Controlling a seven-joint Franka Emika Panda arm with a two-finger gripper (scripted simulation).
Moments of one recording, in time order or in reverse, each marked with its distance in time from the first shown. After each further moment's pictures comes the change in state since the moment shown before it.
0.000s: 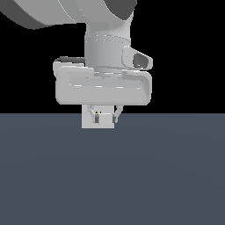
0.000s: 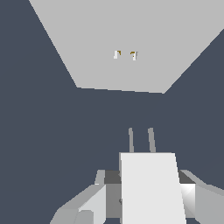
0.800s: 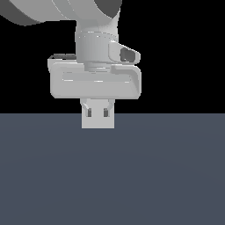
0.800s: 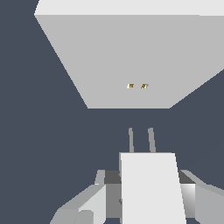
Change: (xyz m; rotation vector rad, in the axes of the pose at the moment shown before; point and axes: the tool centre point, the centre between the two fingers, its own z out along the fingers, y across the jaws) arm 0.021 -0.016 -0.009 -0.024 -0.004 0.066
